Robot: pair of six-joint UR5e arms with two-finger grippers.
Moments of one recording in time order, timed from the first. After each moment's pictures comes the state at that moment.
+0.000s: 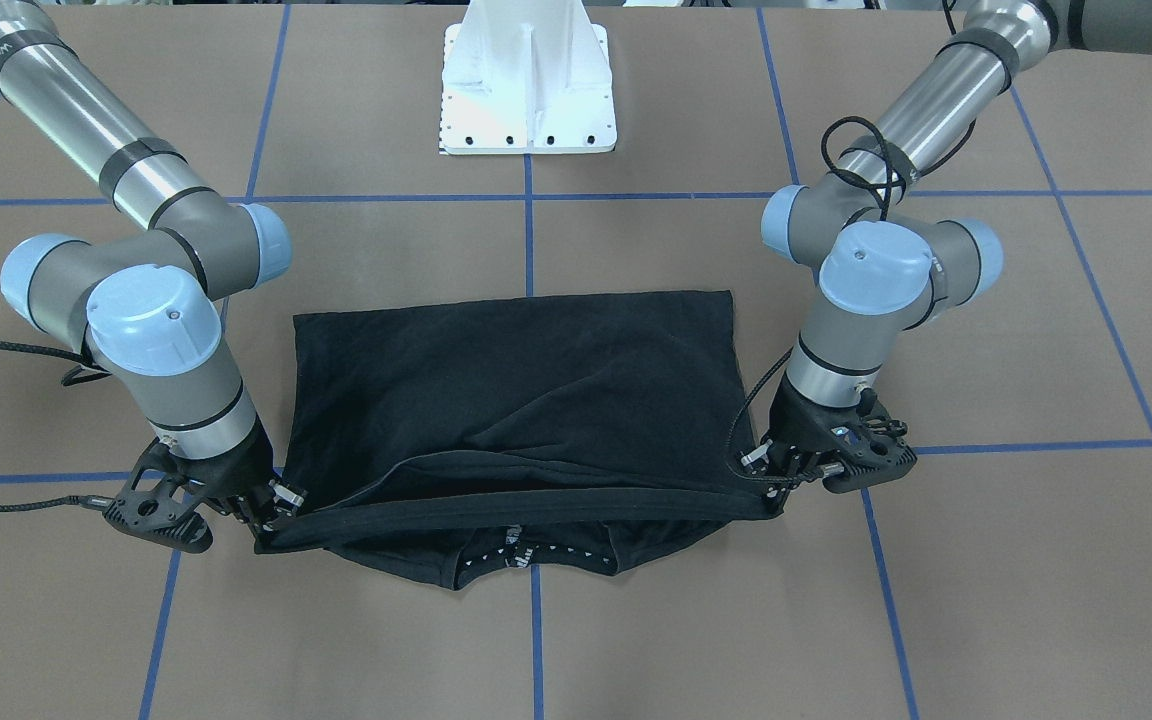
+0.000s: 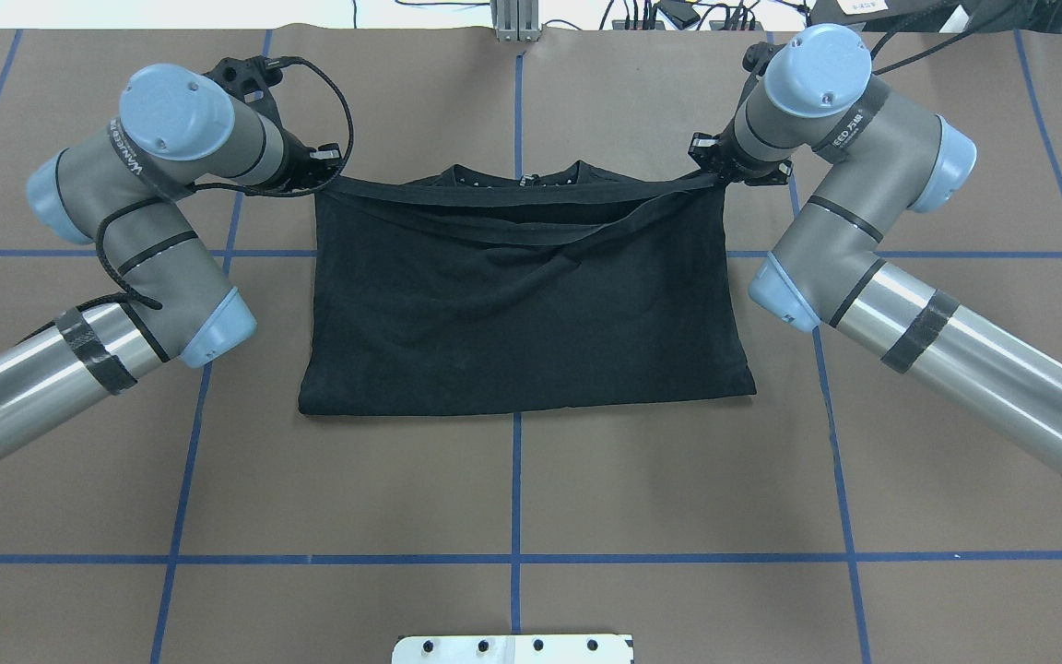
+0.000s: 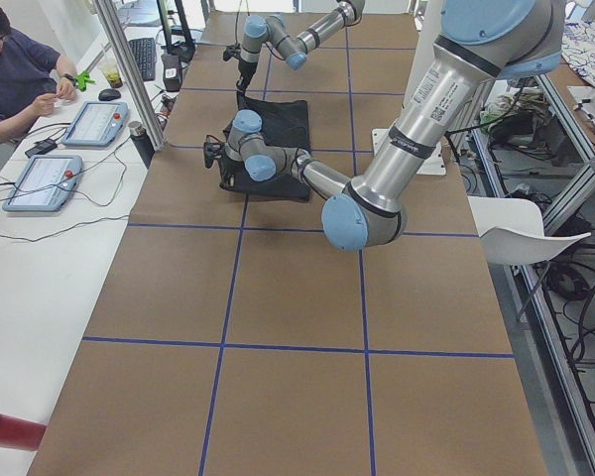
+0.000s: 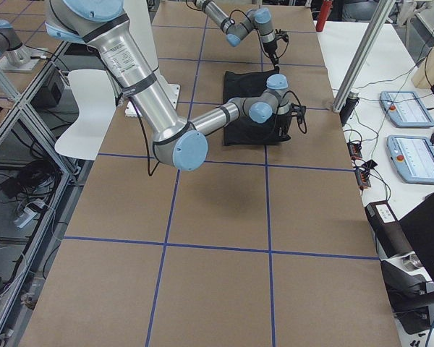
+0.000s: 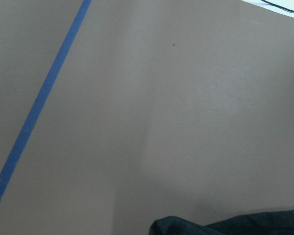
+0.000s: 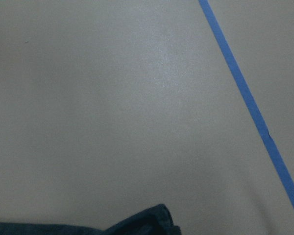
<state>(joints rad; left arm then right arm) -0.81 -2.19 -1.32 -2.13 -1.80 -1.31 0.85 -0.94 1.31 -1.21 1.85 1.28</state>
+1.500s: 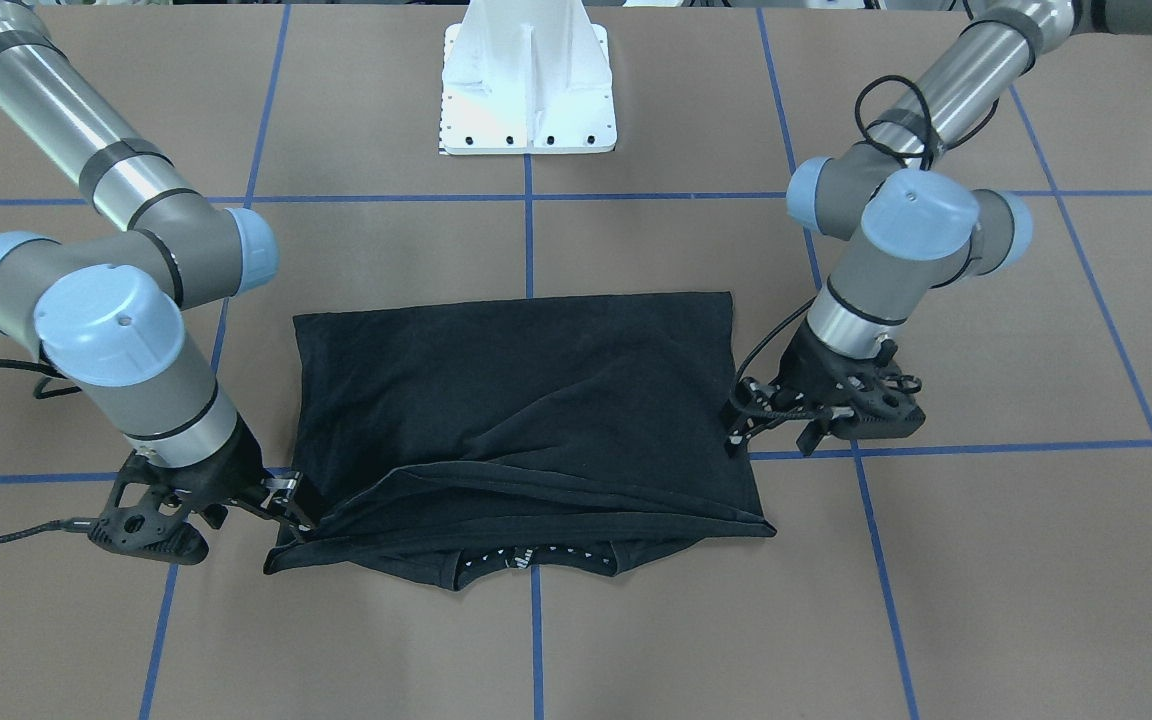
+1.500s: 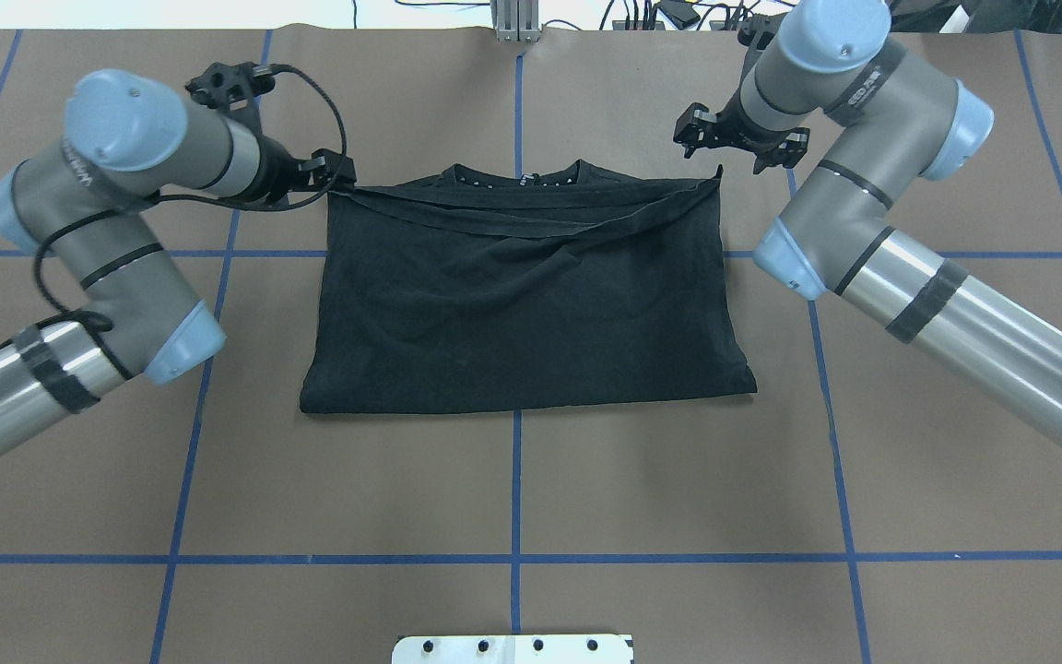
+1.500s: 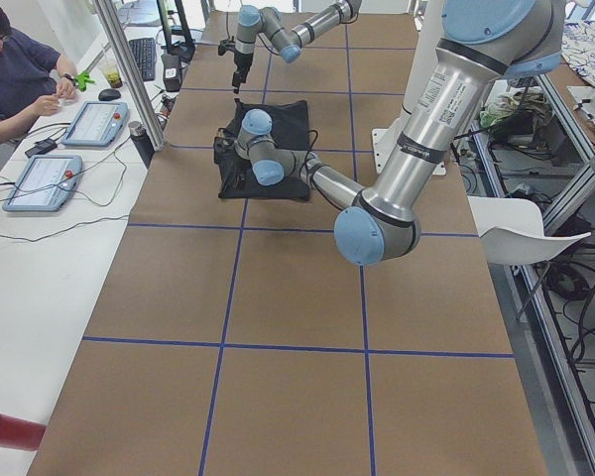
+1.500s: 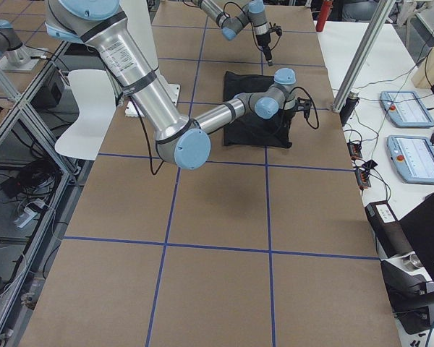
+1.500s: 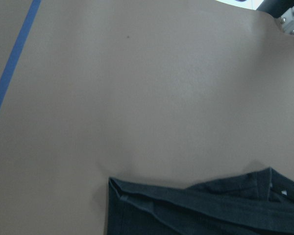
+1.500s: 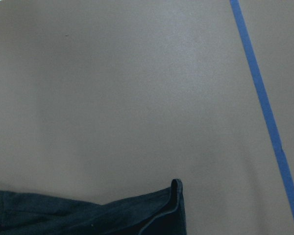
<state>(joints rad) -0.81 -2.04 -1.51 -2.21 -1.91 -1.25 0.91 -0.93 1.34 -1.22 1.99 1.12</state>
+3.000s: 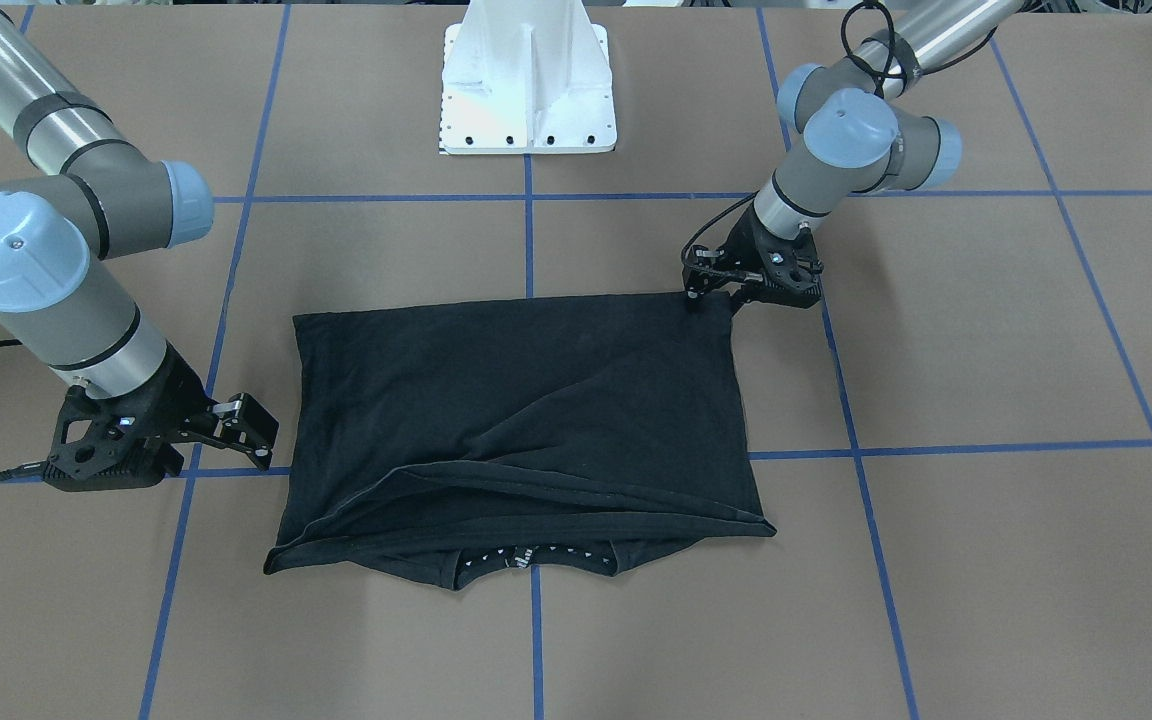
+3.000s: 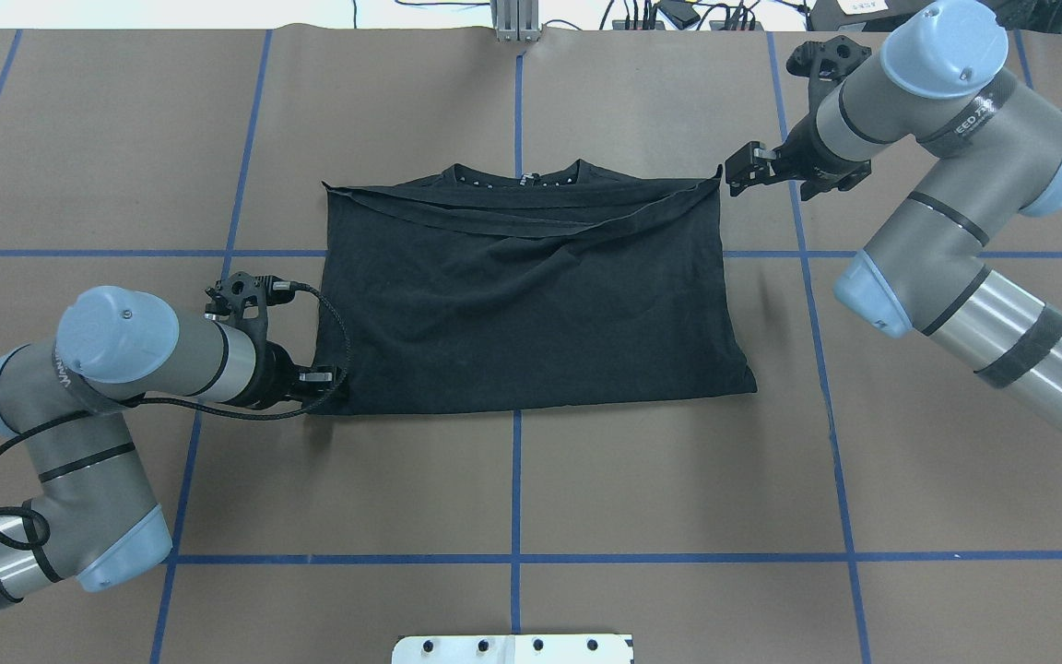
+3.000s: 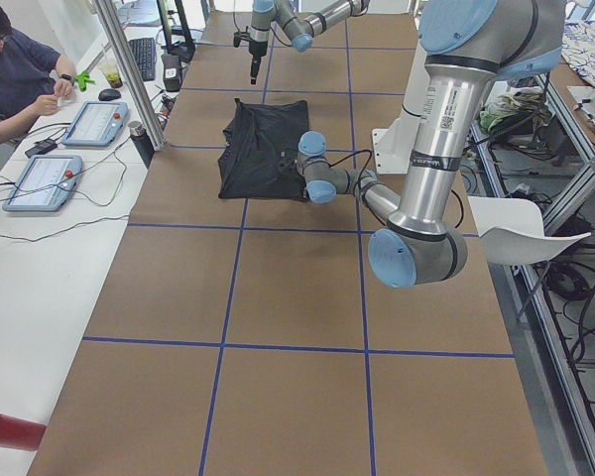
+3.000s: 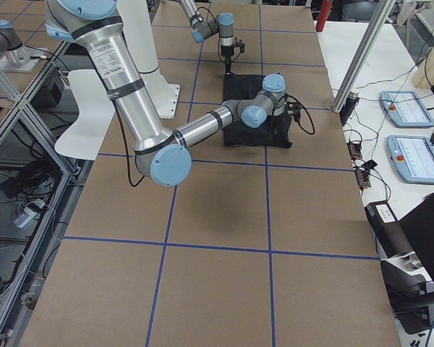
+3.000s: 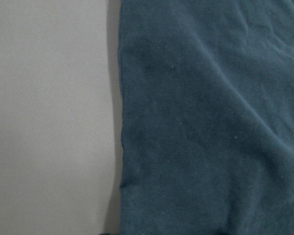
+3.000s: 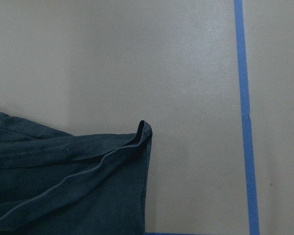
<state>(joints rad) -0.54 -1.83 -1.69 -2.24 -1.93 -1.27 0.92 -1.09 1.52 -1.22 2.06 0.97</state>
